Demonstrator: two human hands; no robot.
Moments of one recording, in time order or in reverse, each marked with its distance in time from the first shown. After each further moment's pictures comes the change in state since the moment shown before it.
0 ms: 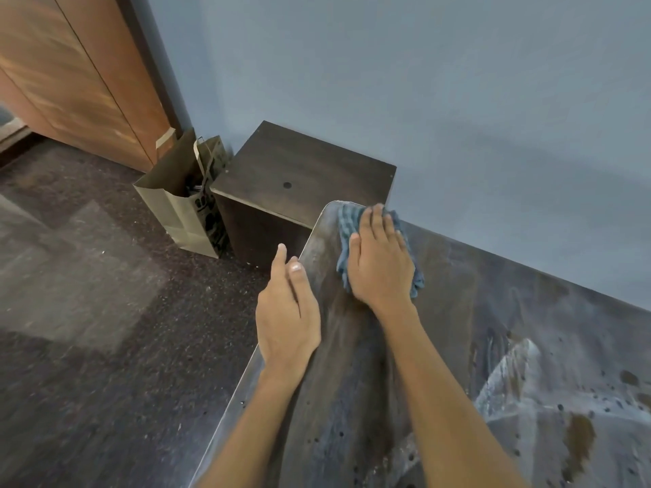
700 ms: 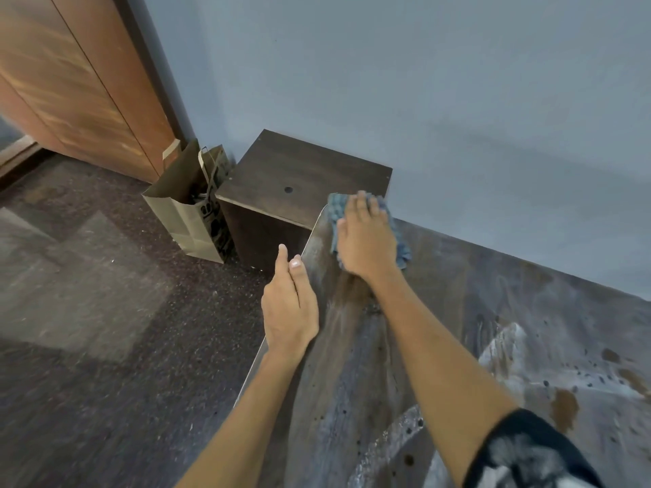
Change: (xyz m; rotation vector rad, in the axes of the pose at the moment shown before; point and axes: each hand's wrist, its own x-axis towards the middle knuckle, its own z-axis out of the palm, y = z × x) left_hand 0.002 0.001 -0.007 -0.023 -0.051 0.022; right_hand 0.026 -0.013 -0.009 -0.047 -0.066 -0.073
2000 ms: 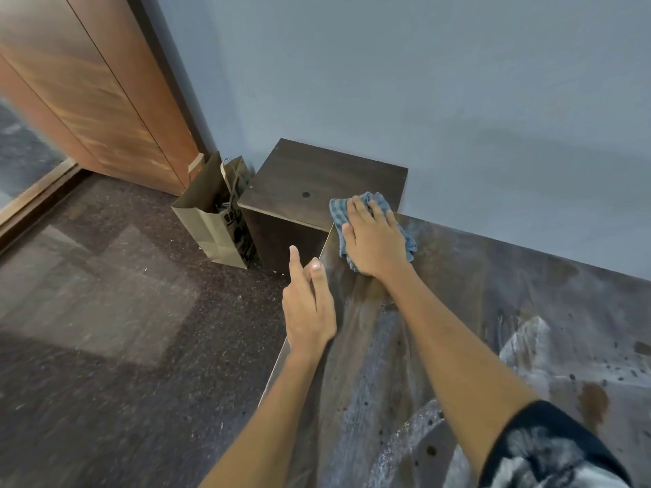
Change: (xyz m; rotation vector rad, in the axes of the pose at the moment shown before) left_hand -0.005 -0.007 -0.005 -0.101 -0.004 0.053; right_hand -0.001 -0.006 0.005 0.026 -0.022 -0.099
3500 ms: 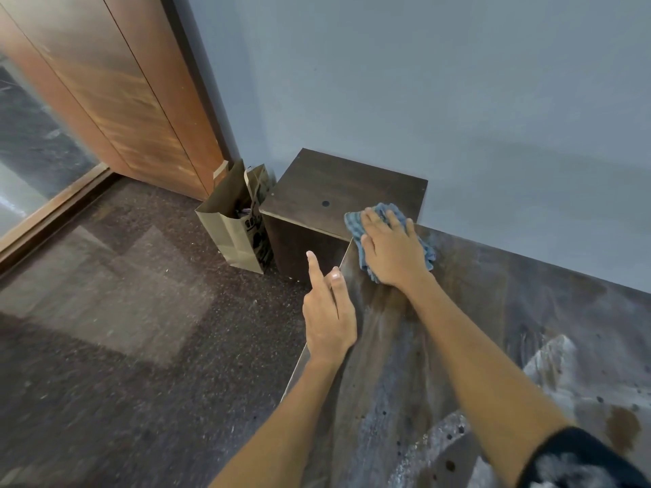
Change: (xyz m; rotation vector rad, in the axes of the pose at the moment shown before) left_hand -0.002 0.002 -0.001 0.054 0.026 -0.004; right_hand -0.002 -0.003 -0.006 -0.023 -0.011 -0.069
